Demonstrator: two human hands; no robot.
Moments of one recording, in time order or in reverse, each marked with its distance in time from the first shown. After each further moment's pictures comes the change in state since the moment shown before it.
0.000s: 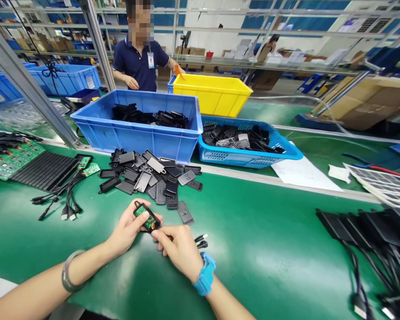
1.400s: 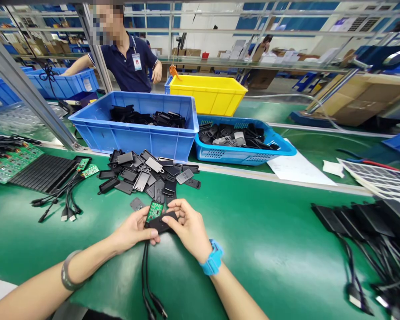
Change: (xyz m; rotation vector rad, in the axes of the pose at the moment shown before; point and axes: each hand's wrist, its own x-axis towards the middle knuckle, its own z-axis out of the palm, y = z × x) left_hand 0.004 0.001 0.001 0.015 -0.231 -0.174; right_hand 0.011 0.006 -0.025 0.270 0.241 -0.161
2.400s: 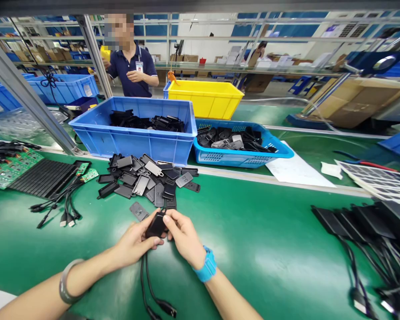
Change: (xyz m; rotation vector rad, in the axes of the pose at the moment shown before) left_hand -0.005 -0.023 -0.006 0.432 0.073 0.120; right_hand 0.000 0.003 0.012 0.074 -0.129 0.041
